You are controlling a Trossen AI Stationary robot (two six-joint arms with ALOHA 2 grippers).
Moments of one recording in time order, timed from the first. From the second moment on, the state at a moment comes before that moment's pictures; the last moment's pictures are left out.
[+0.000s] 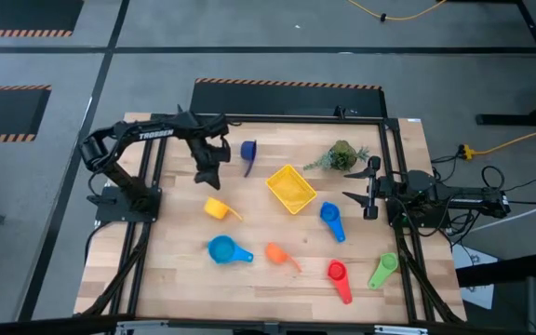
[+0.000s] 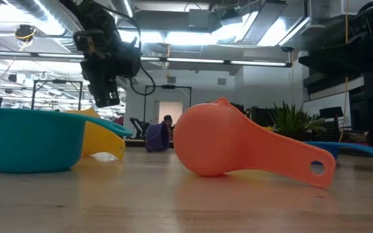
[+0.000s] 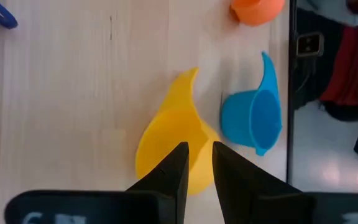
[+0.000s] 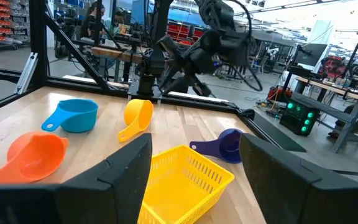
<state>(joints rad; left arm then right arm) 0.62 1.56 1.02 -1.03 0.78 0.47 -0.02 0.01 0.01 0.04 0.09 -0.19</state>
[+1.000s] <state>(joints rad) 0.51 1.56 0.89 -0.87 0.82 0.59 -0.02 0.01 0.01 0.04 0.09 -0.19</state>
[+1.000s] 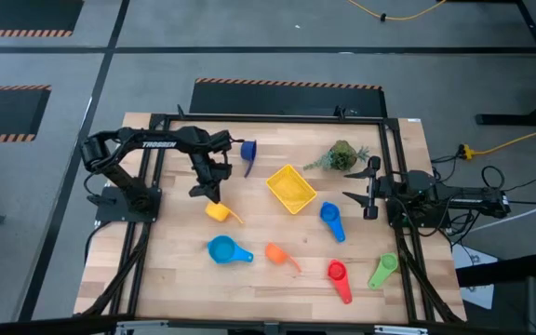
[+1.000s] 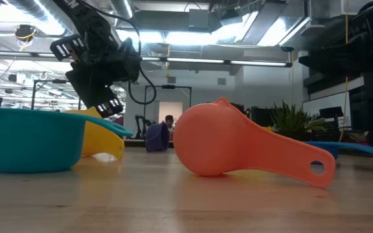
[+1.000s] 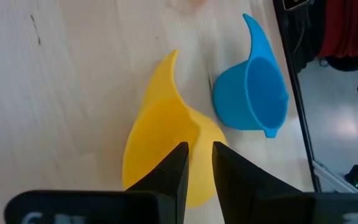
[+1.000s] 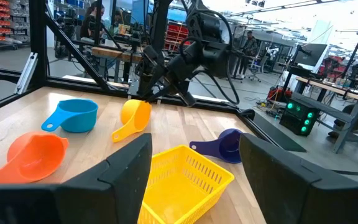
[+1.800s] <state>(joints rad) 0.47 1.56 0.89 -0.88 0.78 0.58 -0.02 0.01 0.01 0.04 0.09 -0.19</state>
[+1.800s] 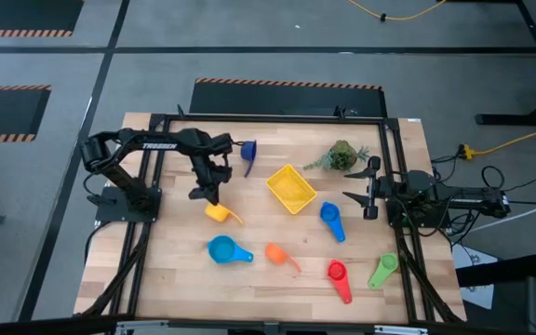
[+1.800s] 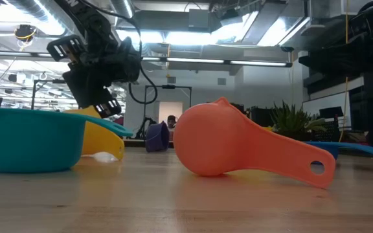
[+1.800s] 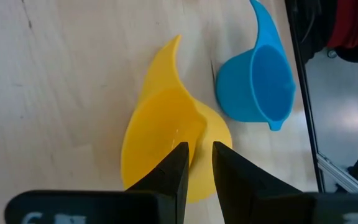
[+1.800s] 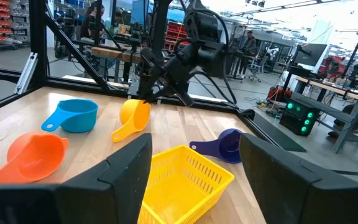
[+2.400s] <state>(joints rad) 0.43 1.56 0.81 -0.87 0.83 0.55 -0.02 0.01 0.01 0.04 0.09 -0.19</state>
